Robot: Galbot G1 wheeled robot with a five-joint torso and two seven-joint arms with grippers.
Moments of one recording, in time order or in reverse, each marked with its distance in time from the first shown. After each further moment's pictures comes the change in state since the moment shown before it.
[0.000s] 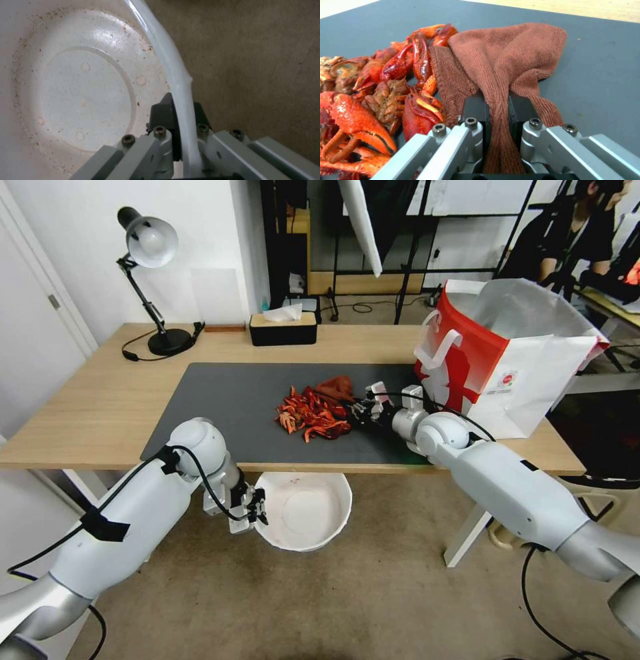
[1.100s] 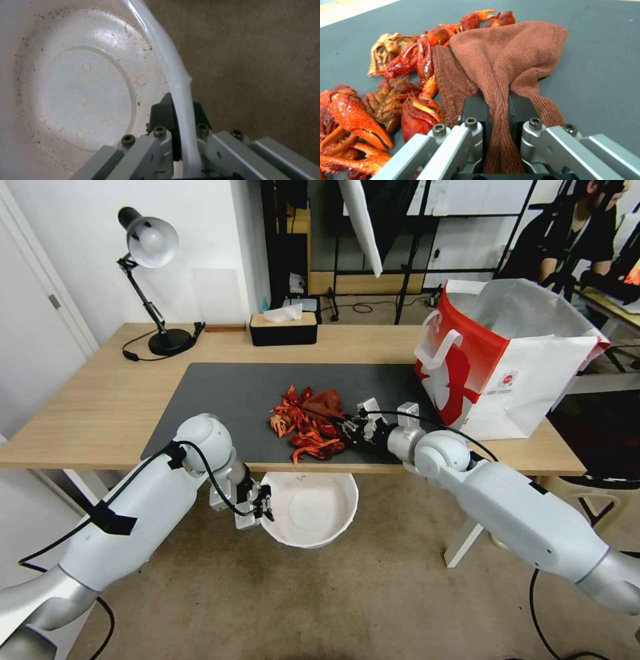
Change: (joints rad) left arm -0.045 -0.020 0.026 0.029 -0.011 0.000 0.000; right arm -0.112 -0.070 0.018 0.193 0.012 -0.018 0.036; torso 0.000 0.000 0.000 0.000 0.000
